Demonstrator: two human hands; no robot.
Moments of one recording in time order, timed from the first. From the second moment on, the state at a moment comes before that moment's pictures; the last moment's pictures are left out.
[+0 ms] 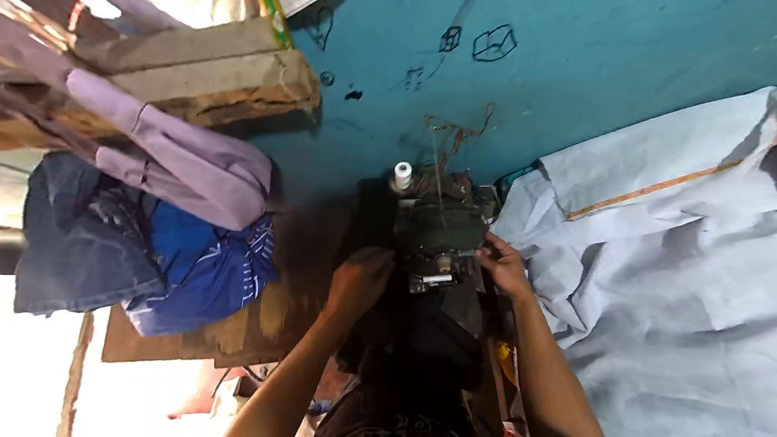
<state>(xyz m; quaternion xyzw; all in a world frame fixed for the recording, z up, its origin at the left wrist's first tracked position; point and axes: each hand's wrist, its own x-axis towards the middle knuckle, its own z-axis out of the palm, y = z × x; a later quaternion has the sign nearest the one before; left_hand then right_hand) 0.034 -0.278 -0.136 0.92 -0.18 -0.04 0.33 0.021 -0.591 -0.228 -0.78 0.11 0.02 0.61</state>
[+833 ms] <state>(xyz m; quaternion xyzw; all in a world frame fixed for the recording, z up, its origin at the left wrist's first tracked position) 0.059 -0.282 -0.157 0.93 -0.19 -0.21 0.22 -0.048 -0.439 -0.158 -0.69 0.21 0.20 0.67</state>
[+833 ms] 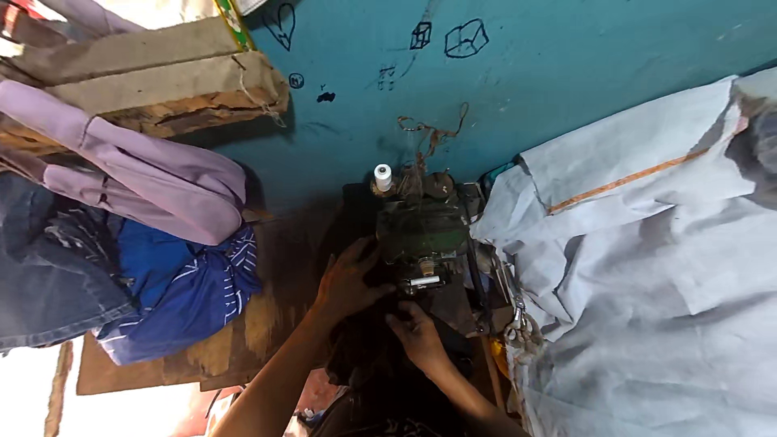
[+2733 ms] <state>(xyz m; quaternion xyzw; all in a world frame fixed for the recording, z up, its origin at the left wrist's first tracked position) 0.039 -0.280 -0.158 0.94 -0.13 -0.24 0.22 -0.041 -0.429 -0.169 -0.67 0.20 0.17 0.69</state>
